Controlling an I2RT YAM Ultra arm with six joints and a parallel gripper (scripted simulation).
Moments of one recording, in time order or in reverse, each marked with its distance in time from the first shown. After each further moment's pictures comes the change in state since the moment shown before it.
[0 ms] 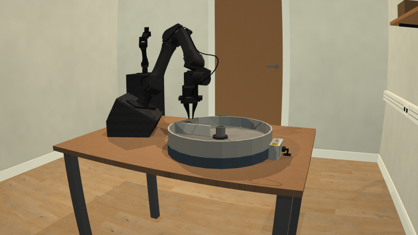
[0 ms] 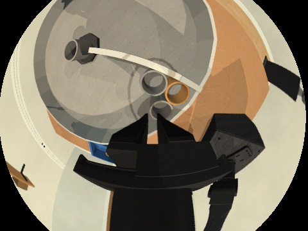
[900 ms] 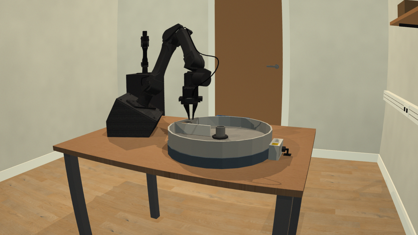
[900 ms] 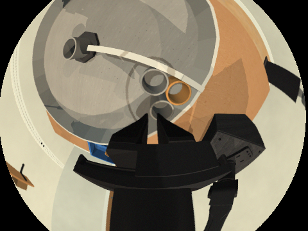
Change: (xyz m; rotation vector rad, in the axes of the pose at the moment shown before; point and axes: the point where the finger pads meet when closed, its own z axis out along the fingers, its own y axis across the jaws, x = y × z) arm 0.002 0.000 0.004 0.001 0.005 -0.007
